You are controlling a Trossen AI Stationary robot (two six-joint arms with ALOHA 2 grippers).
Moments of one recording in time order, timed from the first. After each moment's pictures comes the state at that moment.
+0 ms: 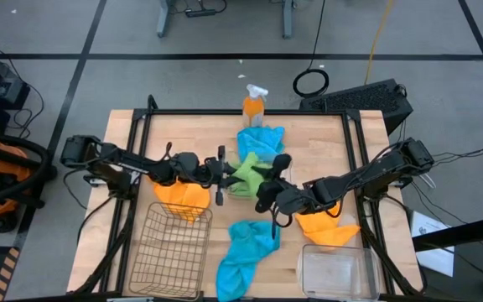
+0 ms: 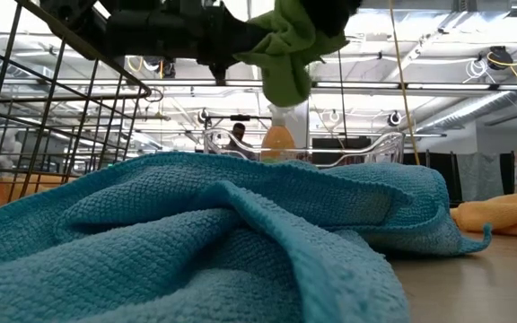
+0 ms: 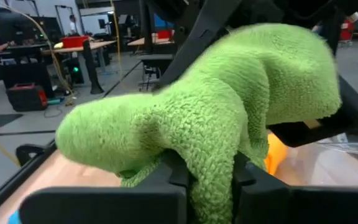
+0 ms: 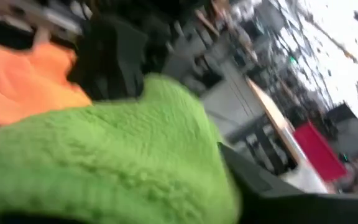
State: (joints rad) left arm -0.01 1.51 0.67 0.84 0.03 0.09; right arm 0.34 1.56 1.10 0.01 0.97 -0.36
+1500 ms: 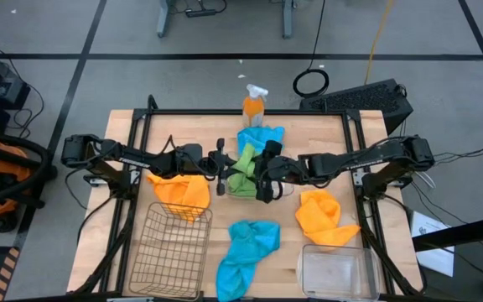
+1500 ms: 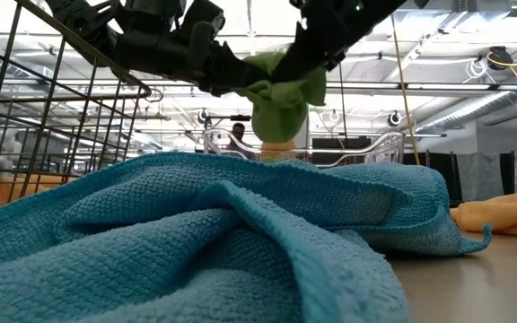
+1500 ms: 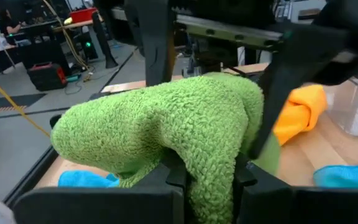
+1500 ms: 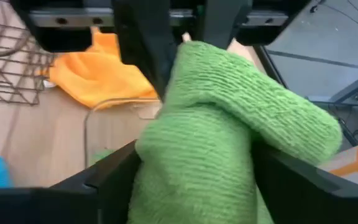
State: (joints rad) left arm 0.09 1.50 0.67 0.69 0.07 0.19; right arm 0.07 1.53 1.10 -0.18 0.39 -0.05
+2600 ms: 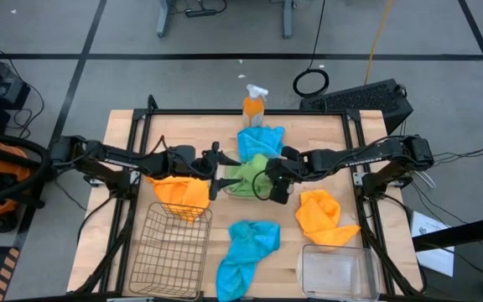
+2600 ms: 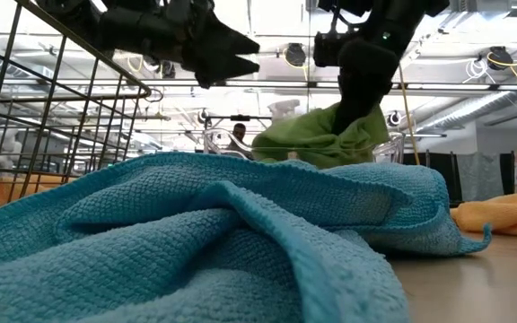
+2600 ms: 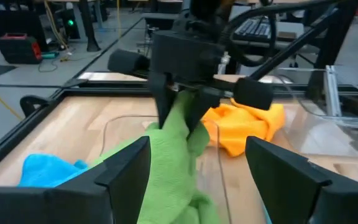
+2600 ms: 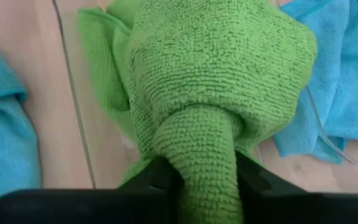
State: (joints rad) left arm 0.05 1.36 0.67 0.52 0.07 0.01; right arm 0.03 1.53 1.10 -0.64 0.23 0.27
